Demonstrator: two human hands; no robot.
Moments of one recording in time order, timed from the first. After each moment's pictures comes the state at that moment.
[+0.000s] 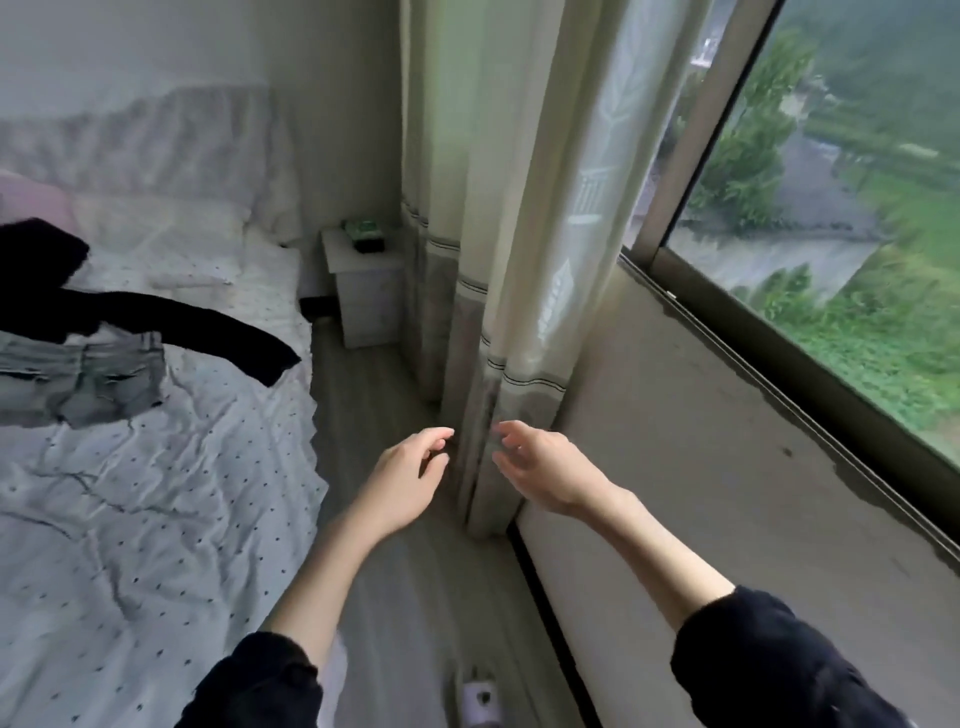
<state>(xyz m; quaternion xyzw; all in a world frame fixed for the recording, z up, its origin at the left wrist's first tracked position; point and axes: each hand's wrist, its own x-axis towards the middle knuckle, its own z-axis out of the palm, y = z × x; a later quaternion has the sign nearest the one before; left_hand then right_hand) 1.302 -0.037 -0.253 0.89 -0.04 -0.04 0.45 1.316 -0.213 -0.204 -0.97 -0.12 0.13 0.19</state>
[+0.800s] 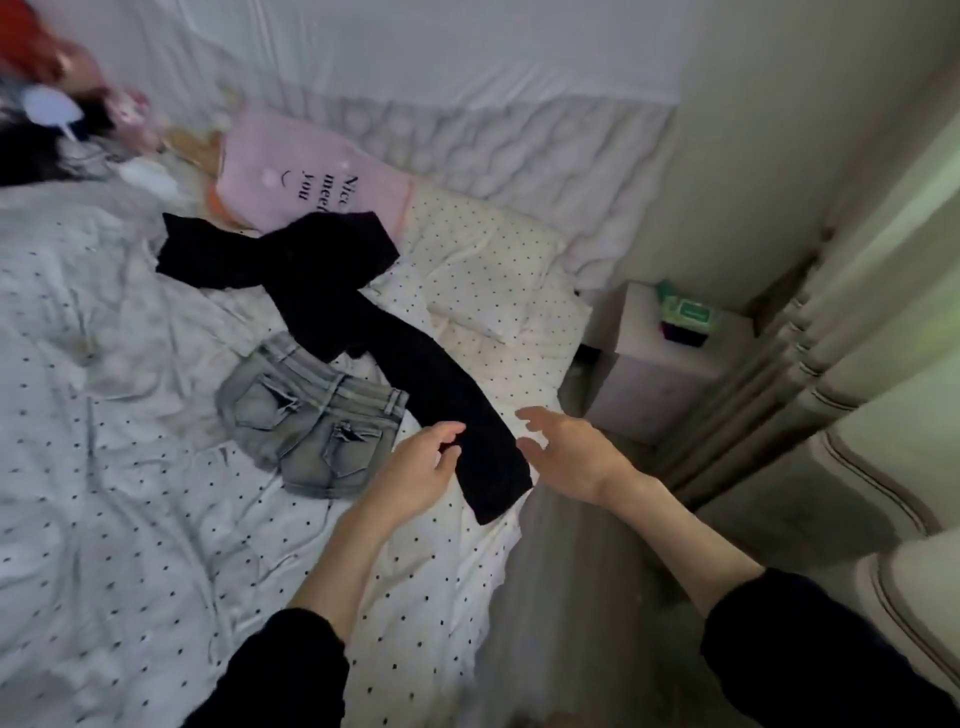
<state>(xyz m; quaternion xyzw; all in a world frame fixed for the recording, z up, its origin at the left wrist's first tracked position) 1.687 0.390 -0.320 0.87 0.27 0.02 0.42 1.817 0.254 -0.260 -0.87 -0.41 0.24 0.13</state>
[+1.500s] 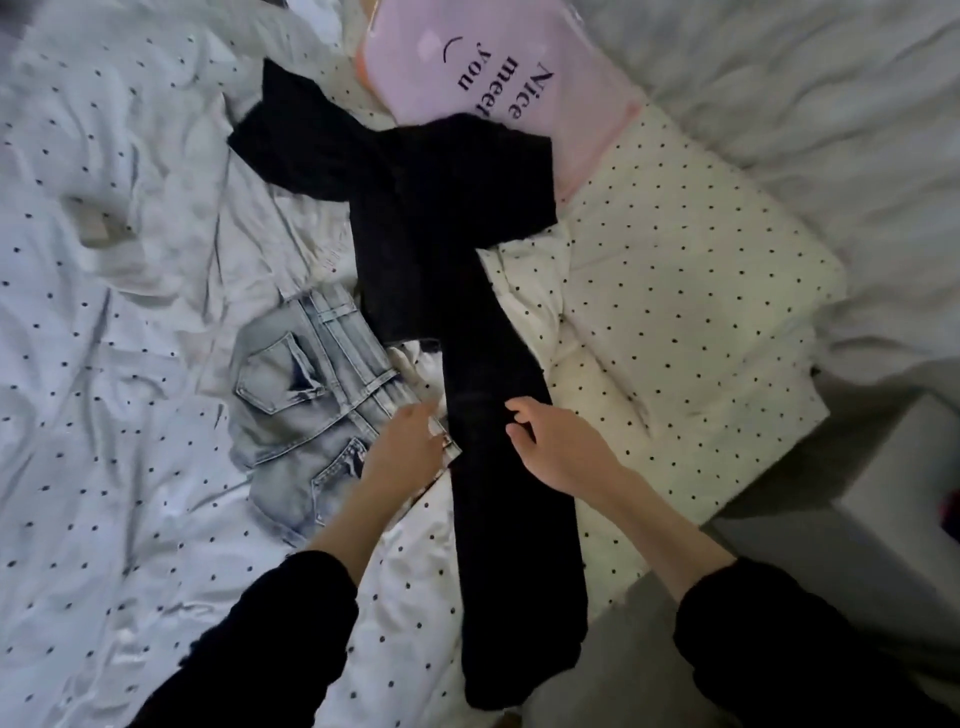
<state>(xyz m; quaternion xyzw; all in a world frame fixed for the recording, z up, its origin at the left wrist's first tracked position) 1.843 0.613 -0.507 0.72 0.59 -0.01 0.35 2.017 0.558 -0.450 -0.71 -0.62 0.31 0.05</state>
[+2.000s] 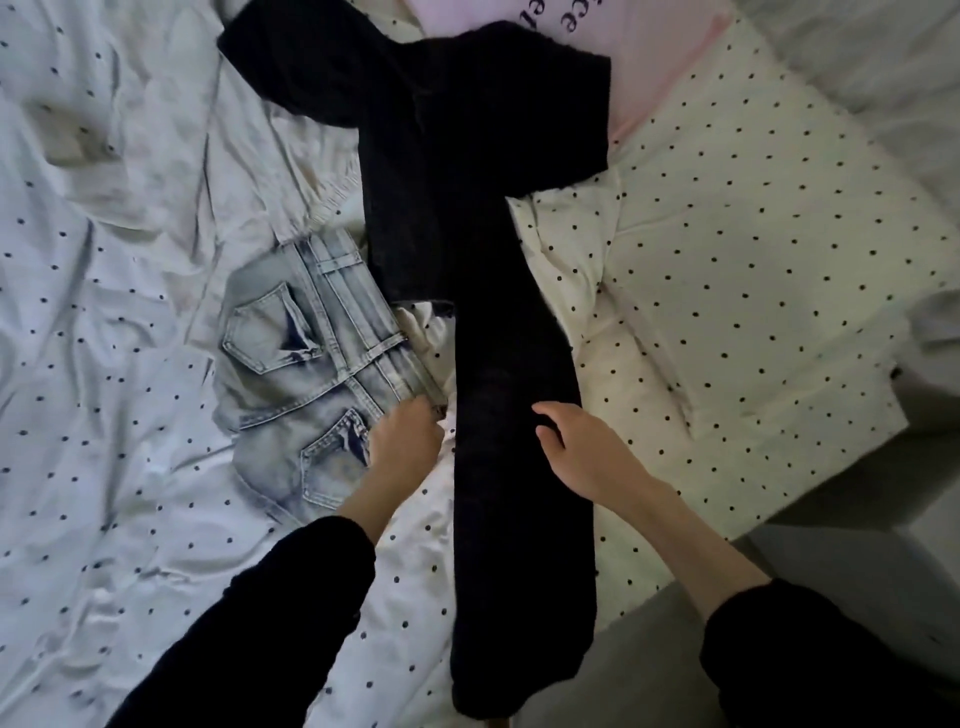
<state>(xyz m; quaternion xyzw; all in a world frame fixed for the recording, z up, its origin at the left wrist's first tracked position) 1.857 0.624 -0.584 0.70 0.66 -0.06 0.25 2.047 0.570 -0.532 -0.69 -0.62 0.37 0.03</state>
